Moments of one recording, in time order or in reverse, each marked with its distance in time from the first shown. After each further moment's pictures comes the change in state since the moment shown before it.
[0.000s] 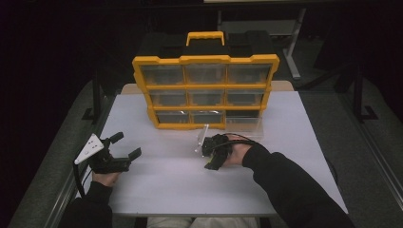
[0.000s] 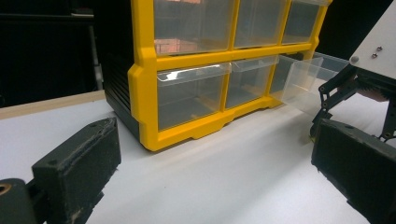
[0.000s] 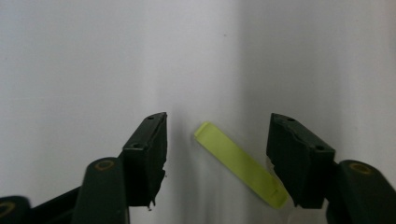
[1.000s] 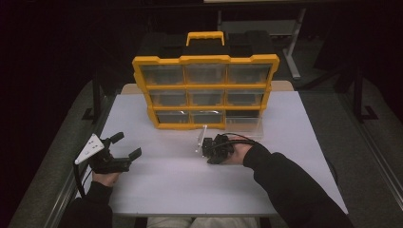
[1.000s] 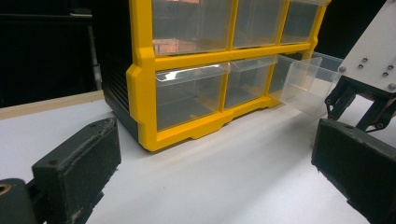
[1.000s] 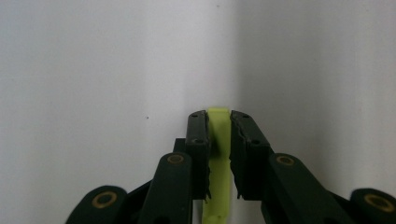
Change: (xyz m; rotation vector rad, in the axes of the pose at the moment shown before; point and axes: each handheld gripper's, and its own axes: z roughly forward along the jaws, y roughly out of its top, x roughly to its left) left arm -0.001 0.000 0.000 0.000 -0.004 0.002; right arm -0.003 -0.002 0.006 0.074 -0.001 0.015
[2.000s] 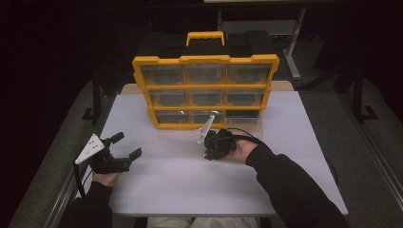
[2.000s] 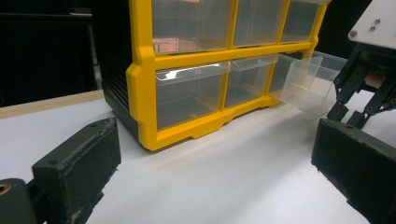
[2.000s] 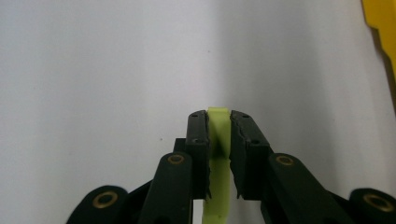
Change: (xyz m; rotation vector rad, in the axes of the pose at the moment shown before) left arm 0.000 0.000 0.001 0.002 0.001 -0.002; right arm -0.005 -0.003 -0.026 -0.141 0.031 0.088
